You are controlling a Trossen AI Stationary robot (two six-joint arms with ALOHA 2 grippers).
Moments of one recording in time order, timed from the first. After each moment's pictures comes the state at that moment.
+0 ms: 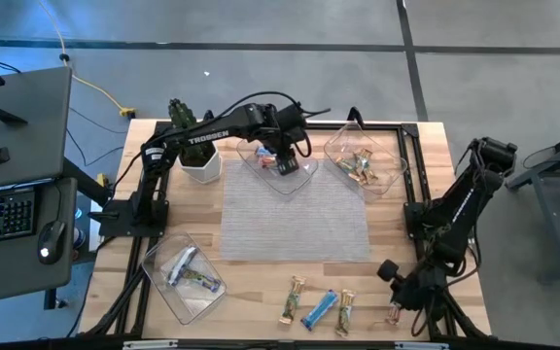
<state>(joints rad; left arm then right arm) 0.33 2.02 2.02 -1.10 -0.06 -0.01 1.09 1.21 0.58 -0.28 0.04 0.27</state>
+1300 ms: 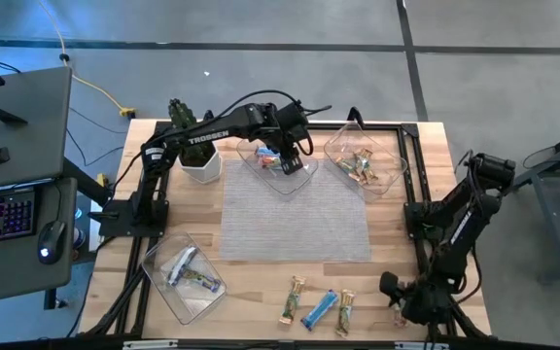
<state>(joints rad) 0.33 2.02 2.02 -1.04 -0.02 -0.04 1.21 1.44 0.58 -0.23 0.16 0.08</state>
